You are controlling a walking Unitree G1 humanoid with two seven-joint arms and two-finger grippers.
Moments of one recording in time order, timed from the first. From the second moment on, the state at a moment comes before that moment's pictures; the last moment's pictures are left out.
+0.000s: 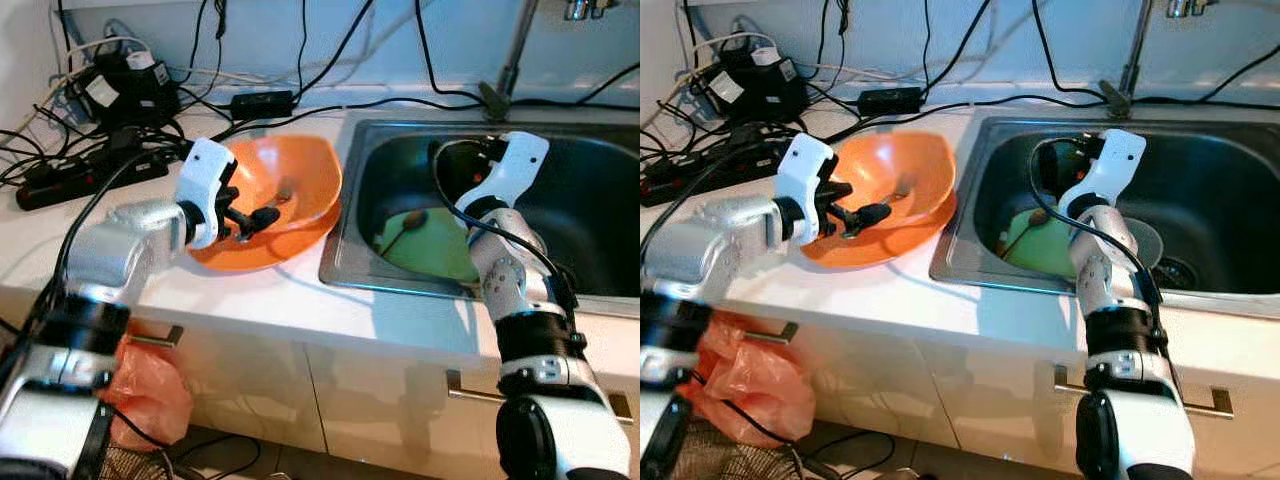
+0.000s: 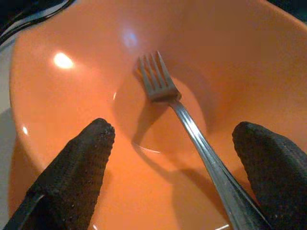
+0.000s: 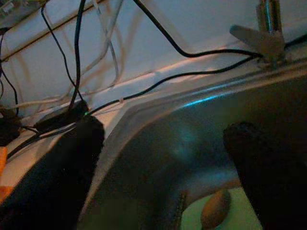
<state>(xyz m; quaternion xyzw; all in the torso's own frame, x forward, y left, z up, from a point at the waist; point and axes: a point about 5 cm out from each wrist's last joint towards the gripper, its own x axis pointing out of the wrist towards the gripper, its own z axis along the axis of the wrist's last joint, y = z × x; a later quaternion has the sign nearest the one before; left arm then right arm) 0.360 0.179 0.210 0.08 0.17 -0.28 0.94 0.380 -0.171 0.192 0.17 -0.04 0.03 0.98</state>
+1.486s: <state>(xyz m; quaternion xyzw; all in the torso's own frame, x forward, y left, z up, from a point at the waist) 0.367 0.197 0.202 0.06 0.23 -0.28 0.93 0.371 -0.160 0.212 0.13 -0.05 0.14 0.98</state>
